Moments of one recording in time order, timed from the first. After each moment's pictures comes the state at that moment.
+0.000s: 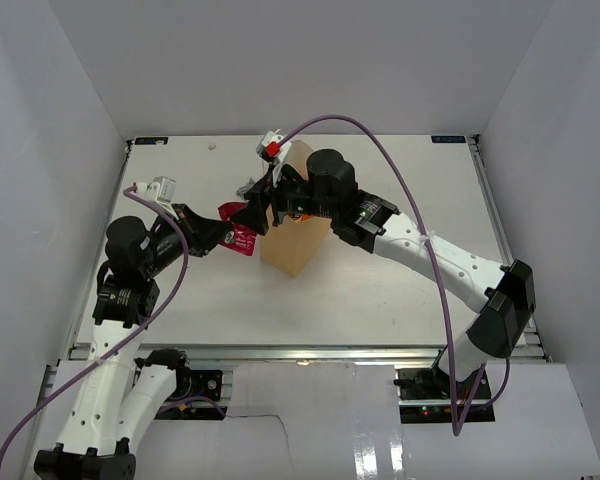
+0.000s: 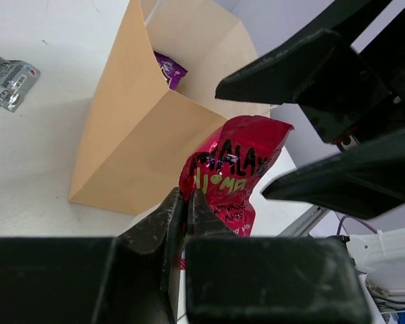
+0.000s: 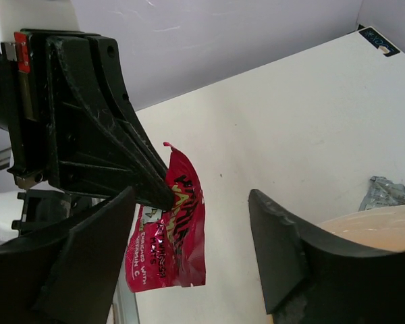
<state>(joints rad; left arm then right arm) -0.12 0.71 0.82 -0.24 0.55 -0.54 0.93 1.59 1.53 -0.05 -0.38 0.12</state>
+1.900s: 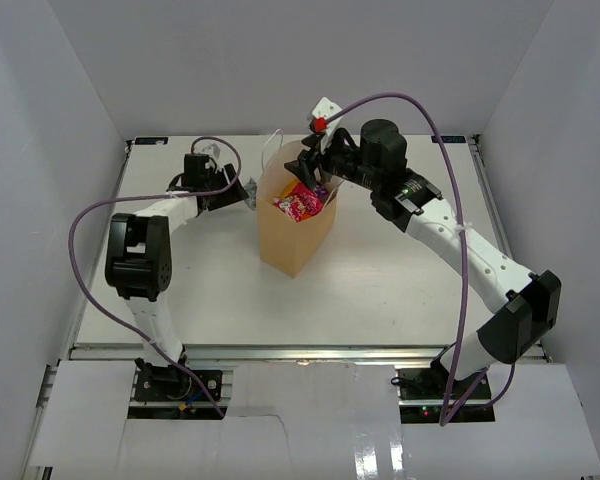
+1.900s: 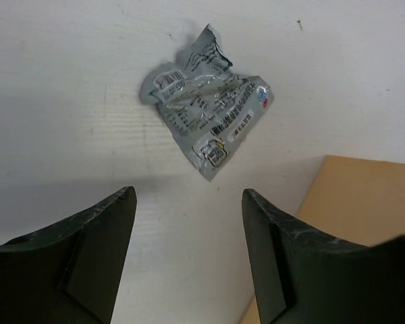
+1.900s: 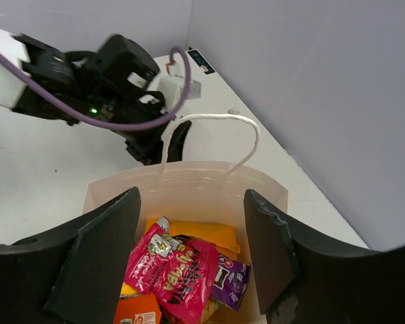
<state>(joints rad) -0.10 1.87 1.27 -0.08 0.24 -0.41 0.68 1.52 1.52 -0.07 -0.31 -0.23</state>
